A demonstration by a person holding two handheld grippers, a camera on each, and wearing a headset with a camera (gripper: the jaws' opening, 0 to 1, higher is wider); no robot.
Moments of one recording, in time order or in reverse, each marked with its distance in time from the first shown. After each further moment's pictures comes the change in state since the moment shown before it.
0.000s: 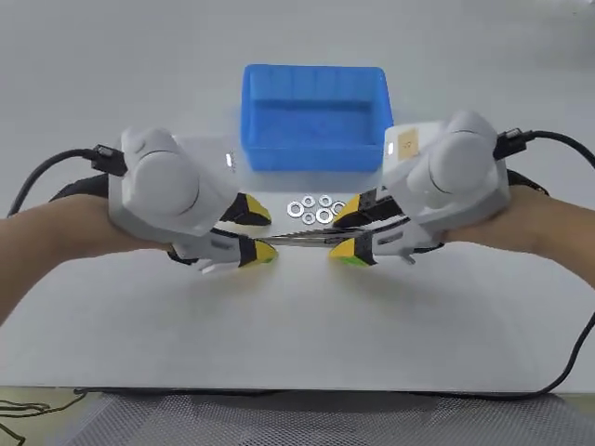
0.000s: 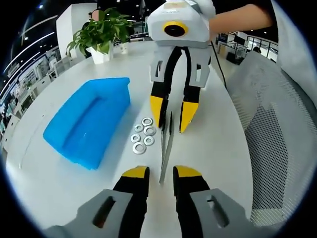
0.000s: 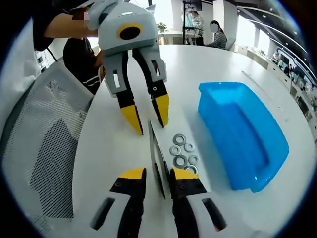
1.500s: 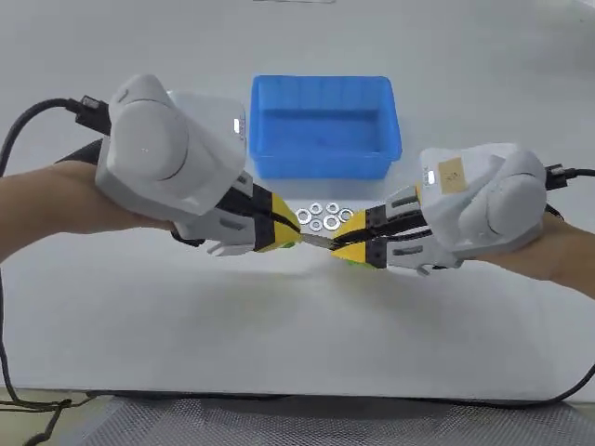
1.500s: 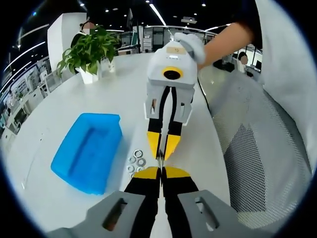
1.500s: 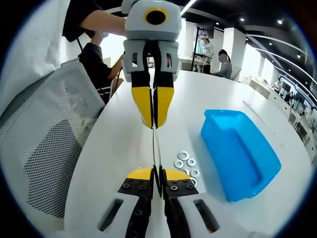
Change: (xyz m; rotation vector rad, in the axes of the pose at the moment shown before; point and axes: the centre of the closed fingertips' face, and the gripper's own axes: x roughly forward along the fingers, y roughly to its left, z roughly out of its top) left arm -0.033 -0.018 0.066 0.057 -0.112 -0.082; right arm -0.013 0.010 0.012 -0.143 -0.234 -0.030
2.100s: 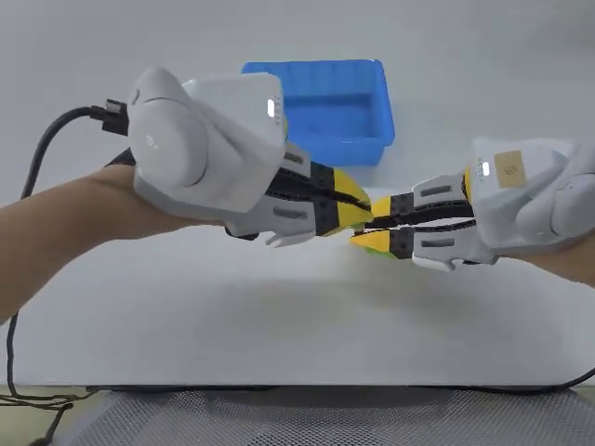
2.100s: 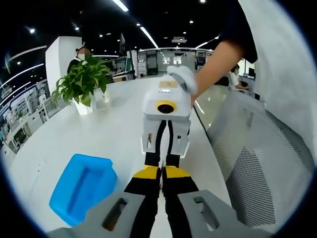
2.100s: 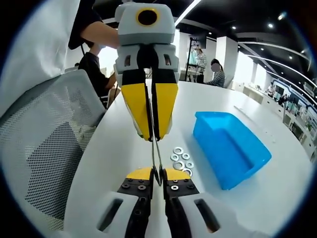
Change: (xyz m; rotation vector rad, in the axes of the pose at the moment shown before) left arm 0.031 -0.010 0.060 0.093 -0.211 -0.008; right arm -0.021 0.000 -0.003 -0.001 -0.089 -0.043
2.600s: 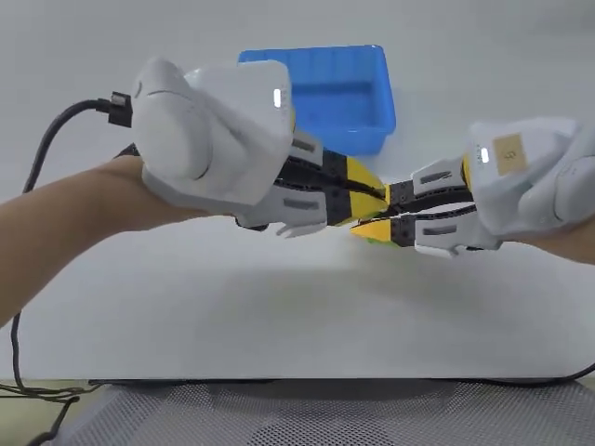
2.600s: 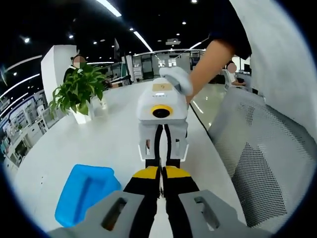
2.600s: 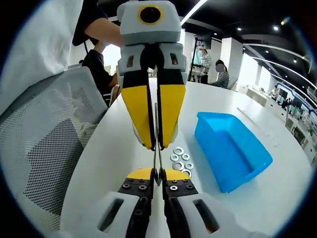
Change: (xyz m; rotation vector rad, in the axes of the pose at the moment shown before) left arm 0.006 0.003 0.003 0.137 -0.019 -0.001; right arm 0.001 -0.004 -0.002 -0.023 0.002 0.024
